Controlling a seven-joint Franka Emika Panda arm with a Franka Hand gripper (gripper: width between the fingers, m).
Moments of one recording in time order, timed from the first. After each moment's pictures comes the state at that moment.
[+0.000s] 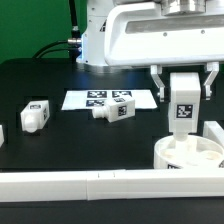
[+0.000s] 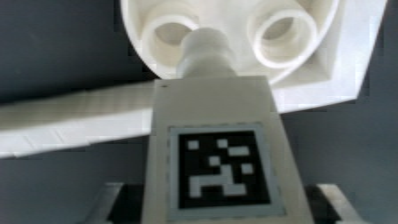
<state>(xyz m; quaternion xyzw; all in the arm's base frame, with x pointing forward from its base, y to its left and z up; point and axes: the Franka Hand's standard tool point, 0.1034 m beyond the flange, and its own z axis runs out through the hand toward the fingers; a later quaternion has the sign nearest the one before) 0.630 0.069 0.113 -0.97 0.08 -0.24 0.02</state>
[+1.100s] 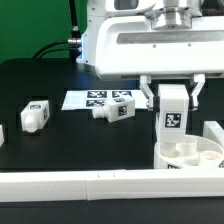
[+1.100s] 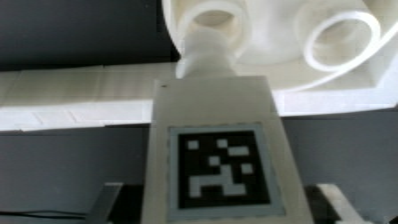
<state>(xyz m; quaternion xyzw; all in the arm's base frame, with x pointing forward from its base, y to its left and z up) 0.624 0.054 0.094 -0.96 0.03 -0.28 -0.01</state>
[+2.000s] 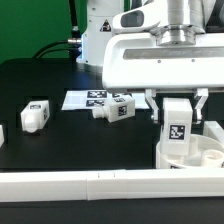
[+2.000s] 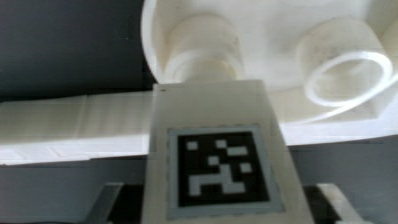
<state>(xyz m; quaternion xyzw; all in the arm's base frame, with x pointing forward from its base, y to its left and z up) 0.621 0.061 0.077 -0.95 0.05 -0.30 -0.01</state>
